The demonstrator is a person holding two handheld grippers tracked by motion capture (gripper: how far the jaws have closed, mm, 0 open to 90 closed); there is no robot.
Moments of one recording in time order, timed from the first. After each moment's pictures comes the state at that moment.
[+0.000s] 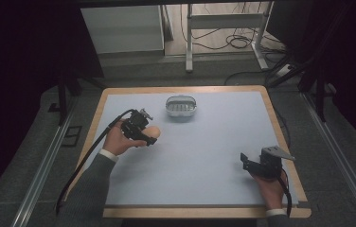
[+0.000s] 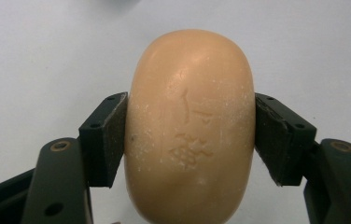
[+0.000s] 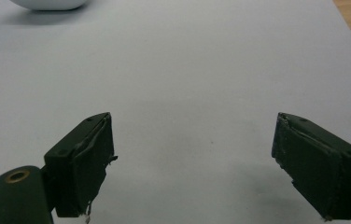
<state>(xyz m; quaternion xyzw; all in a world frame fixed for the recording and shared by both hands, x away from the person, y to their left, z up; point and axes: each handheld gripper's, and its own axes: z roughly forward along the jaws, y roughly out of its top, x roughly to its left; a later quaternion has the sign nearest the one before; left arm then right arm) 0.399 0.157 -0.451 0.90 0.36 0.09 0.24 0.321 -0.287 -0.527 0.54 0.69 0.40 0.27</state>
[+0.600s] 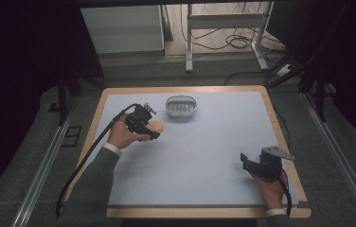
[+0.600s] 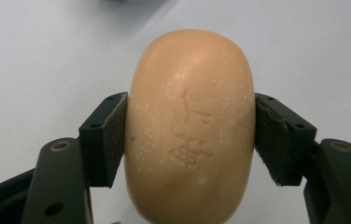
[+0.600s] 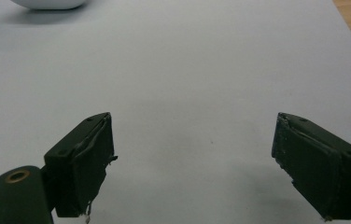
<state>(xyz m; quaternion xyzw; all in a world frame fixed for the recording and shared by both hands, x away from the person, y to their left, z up) 0.418 0.149 -0.444 0.90 0.36 0.09 0.23 0.321 -0.287 -0.527 0.54 0.69 0.40 0.27</state>
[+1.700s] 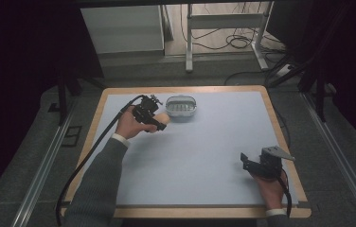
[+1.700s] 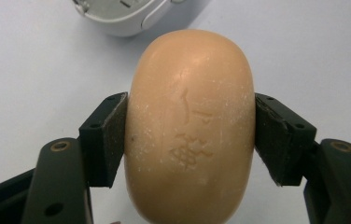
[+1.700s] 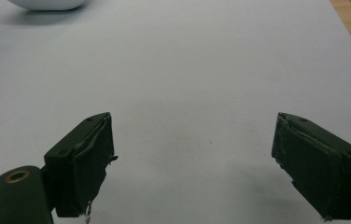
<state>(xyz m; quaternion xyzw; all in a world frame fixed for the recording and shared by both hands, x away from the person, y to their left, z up) 0.451 0.135 -0.439 0.90 0.36 0.09 0.24 0.321 -0.287 -0.527 0.54 0.69 0.40 0.27</state>
